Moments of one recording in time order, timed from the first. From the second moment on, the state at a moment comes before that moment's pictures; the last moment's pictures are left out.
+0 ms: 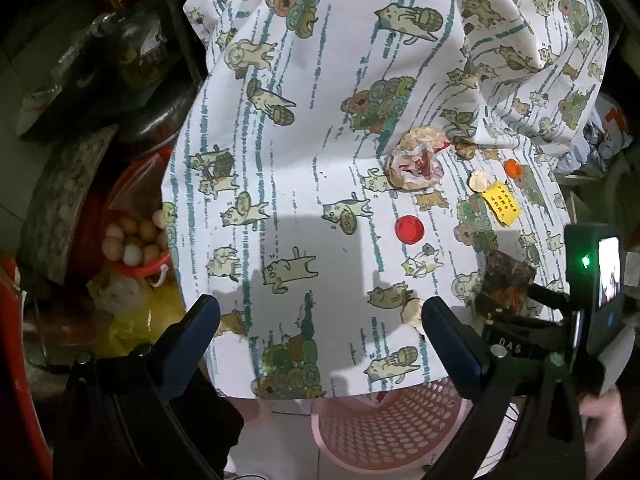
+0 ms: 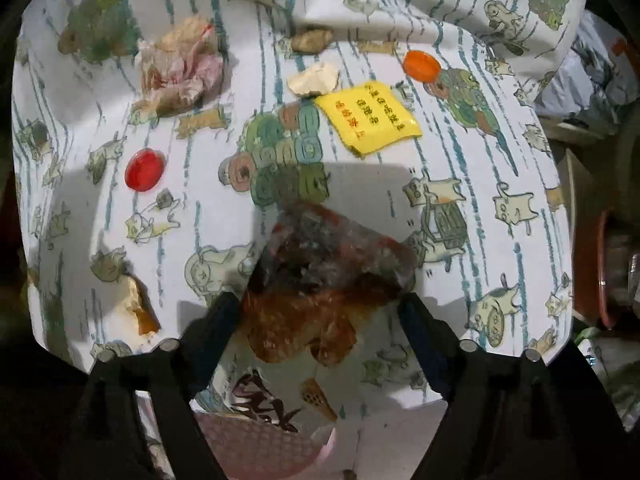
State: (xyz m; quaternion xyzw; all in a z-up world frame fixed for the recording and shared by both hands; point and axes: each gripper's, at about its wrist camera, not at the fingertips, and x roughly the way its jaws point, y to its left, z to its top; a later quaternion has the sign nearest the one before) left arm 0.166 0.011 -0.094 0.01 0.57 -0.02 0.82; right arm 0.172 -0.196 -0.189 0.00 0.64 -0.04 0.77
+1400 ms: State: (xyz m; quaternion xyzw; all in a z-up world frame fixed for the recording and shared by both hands) left arm 0.173 -0.030 -0.152 -0.11 0.67 -0.08 0.73; right arm 0.153 -0.232 -0.178 0.07 0.61 0.00 0.79
